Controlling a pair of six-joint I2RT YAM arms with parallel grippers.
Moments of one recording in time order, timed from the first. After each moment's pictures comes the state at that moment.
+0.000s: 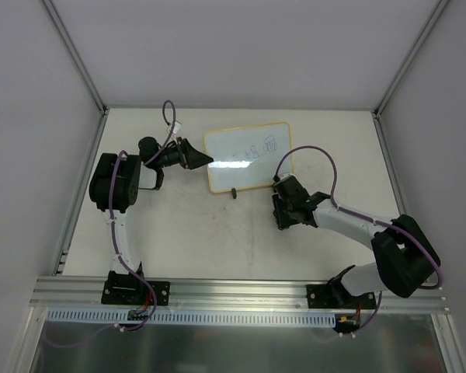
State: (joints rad) left arm -0.07 2.13 0.98 1.13 1.07 -0.75; right arm 0.67 1.42 0.73 -0.40 0.15 0.35
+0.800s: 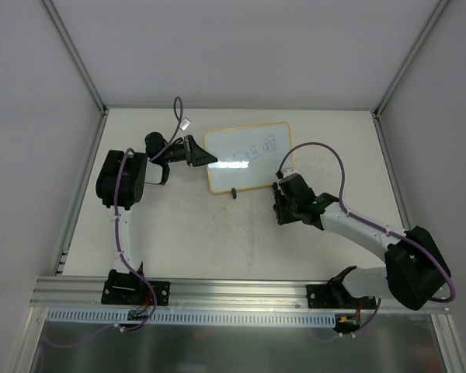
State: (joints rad) left arm -0.11 2.21 1.10 1.16 1.20 -0.85; right arm 0.67 1.31 0.73 -0.40 0.15 0.34
